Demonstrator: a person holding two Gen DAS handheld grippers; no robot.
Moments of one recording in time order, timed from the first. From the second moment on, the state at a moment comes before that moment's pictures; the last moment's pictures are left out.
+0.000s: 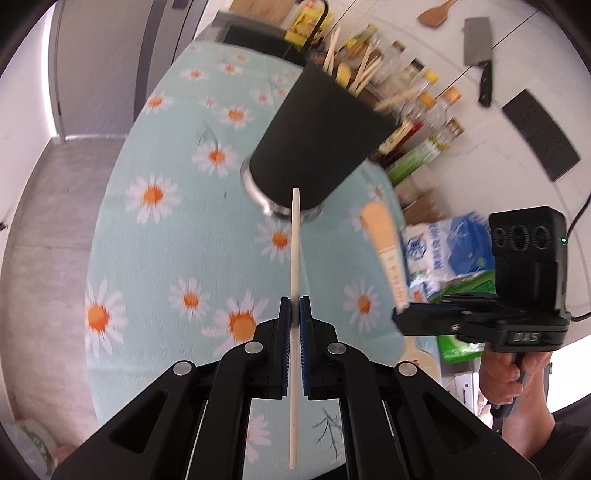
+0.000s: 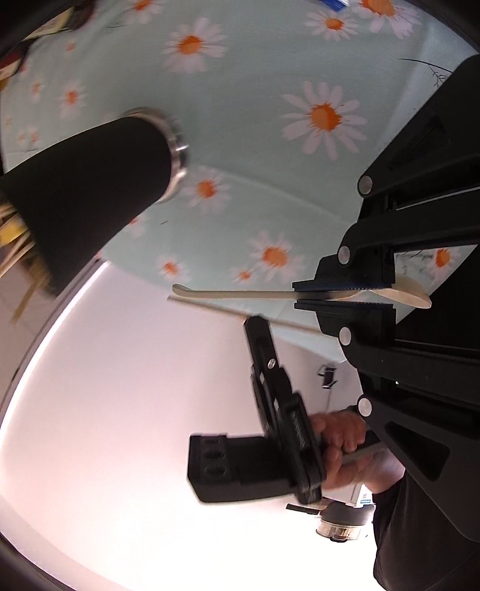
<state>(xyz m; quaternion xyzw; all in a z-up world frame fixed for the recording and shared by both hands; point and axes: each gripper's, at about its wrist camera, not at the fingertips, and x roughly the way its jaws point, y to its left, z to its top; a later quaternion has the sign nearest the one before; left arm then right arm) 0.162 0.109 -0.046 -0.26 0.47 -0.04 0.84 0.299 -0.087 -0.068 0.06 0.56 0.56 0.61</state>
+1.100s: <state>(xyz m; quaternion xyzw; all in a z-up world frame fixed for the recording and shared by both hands) 0.258 0.161 0.091 -0.23 0.20 -0.12 0.94 0.404 -0.104 0.060 0.21 0.27 0.47 0.81</state>
